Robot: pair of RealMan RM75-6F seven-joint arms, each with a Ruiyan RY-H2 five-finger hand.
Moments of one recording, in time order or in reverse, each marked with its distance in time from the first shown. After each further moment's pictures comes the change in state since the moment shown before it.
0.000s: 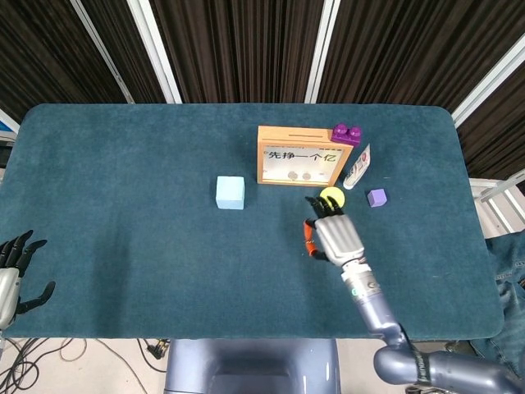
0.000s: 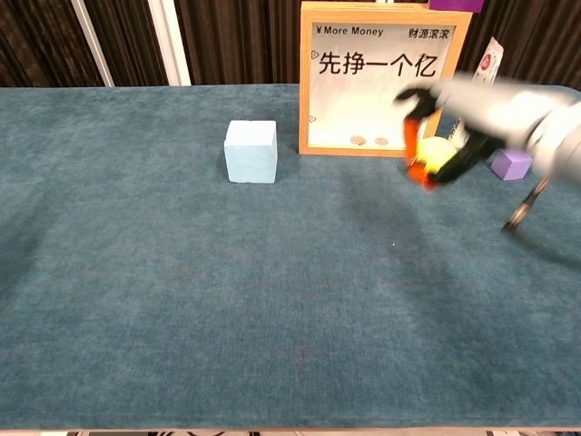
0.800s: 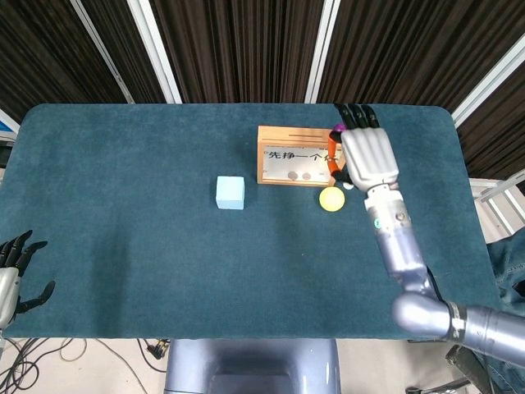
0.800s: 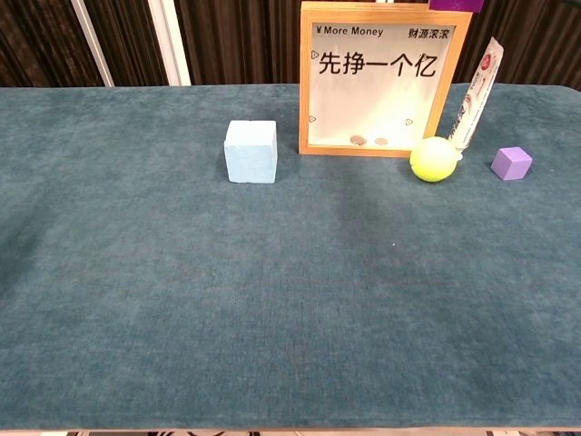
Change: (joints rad) left arm -0.003 0.002 -0.006 -0.009 -0.027 -0.016 -0.006; right arm 0.293 0.324 0.280 -0.072 0.473 -0.051 -0.188
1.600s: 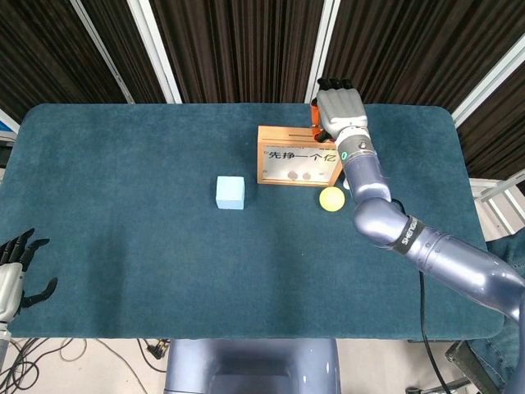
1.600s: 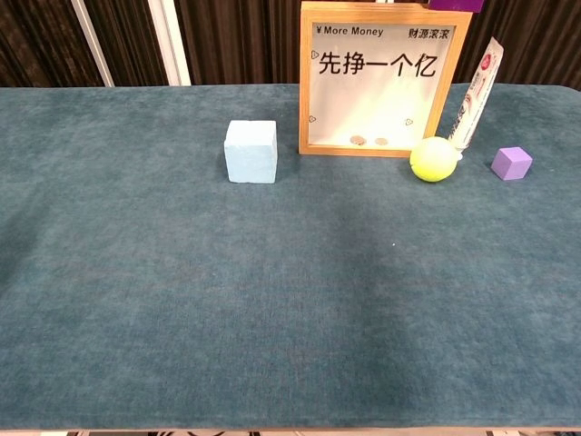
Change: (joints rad) left arm -0.025 -0.015 -0.023 -0.012 -0.078 -0.054 0.043; right arm 0.436 -0.067 -0.164 0.565 0.621 -0.406 -0.213
